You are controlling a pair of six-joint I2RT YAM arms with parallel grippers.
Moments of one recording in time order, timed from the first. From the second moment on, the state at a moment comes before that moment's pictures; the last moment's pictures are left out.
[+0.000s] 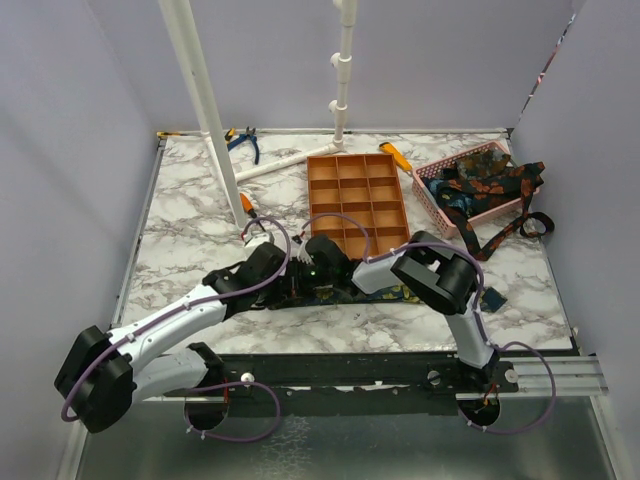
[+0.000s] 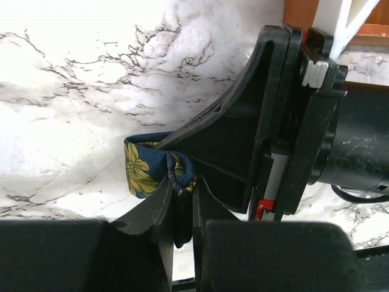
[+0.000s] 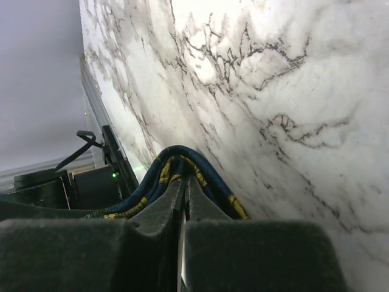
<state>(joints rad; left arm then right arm) -0.73 1.05 0.58 -0.50 -0.20 -0.80 0.96 2.13 1.05 0.55 -0.50 1.00</state>
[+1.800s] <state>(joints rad) -1.01 1.48 0.85 -0.66 -0.52 -0.80 0.97 1.38 0.63 -0.05 0.08 0.86</state>
